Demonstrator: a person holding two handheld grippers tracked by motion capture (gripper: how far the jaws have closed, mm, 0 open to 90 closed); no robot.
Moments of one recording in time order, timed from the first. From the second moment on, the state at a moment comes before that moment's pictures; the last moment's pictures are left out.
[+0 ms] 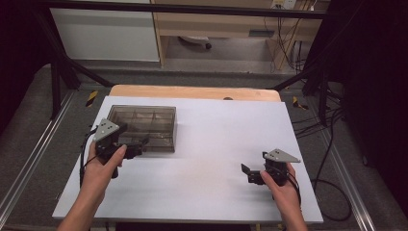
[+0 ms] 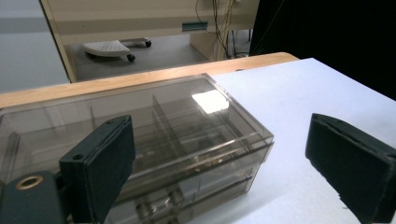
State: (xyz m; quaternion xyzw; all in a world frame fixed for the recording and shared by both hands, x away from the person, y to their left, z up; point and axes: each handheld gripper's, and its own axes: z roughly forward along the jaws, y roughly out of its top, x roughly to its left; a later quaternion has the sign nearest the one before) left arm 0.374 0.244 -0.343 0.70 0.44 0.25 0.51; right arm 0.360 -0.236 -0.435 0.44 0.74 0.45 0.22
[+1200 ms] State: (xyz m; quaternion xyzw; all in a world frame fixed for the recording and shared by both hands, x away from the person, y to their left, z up) left arm 0.330 0.324 -0.393 0.66 0.47 0.27 0.51; right arm 0.358 -0.241 -0.433 0.45 0.74 0.45 0.23
